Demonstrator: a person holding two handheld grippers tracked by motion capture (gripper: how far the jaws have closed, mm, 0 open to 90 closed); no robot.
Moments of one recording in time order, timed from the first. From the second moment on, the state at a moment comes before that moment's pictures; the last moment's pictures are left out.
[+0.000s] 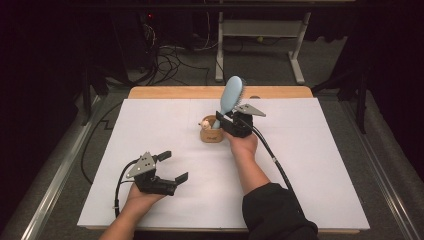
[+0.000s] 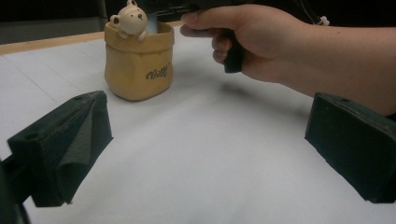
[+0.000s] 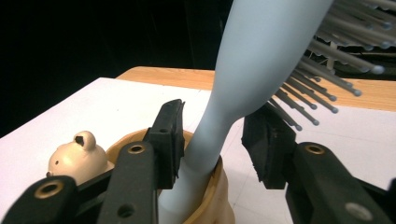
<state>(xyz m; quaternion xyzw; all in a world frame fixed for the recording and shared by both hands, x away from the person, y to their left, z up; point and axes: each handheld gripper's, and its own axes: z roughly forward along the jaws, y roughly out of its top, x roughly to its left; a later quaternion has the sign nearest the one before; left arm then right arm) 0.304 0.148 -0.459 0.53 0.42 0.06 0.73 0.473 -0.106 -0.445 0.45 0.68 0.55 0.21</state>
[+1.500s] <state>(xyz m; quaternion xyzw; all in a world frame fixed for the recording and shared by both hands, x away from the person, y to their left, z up) 0.307 0.150 -0.460 0.53 0.43 0.06 0.73 0.460 -0.121 -0.442 0.43 0.71 0.52 0.20</state>
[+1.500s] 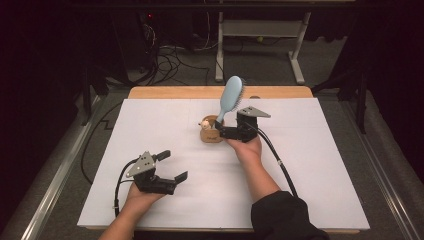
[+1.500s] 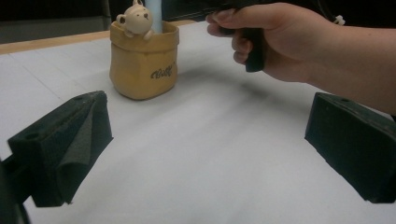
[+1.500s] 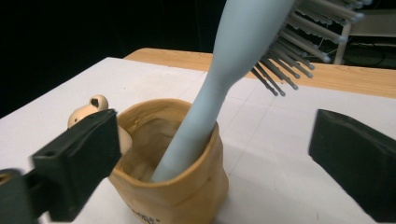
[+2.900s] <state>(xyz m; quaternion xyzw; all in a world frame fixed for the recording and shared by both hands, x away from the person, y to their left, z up) 0.312 0.193 -0.452 0.50 0.46 0.09 0.73 0.309 -0.246 -0.455 0.39 0.71 0.52 0.27</state>
